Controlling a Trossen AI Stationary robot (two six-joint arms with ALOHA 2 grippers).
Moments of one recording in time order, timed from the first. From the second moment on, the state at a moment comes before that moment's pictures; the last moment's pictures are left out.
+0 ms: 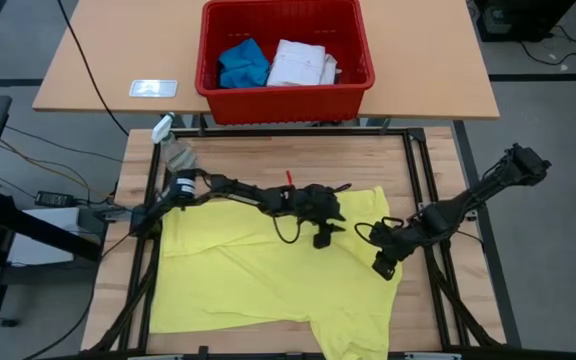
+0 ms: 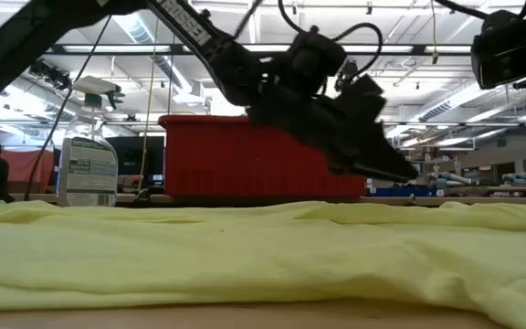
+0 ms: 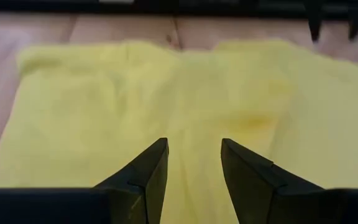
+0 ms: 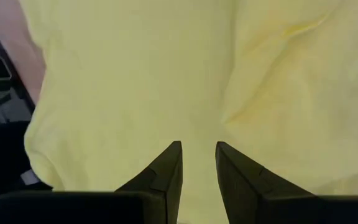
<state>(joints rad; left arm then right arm) 0.06 2.27 1.53 0.25 0.20 0.02 0.50 1.06 0.62 -0.63 -0.05 1.20</state>
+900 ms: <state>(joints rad) 0.00 2.23 1.55 0.11 0.15 -0.04 0.60 1.06 0.62 -0.74 0.11 0.66</state>
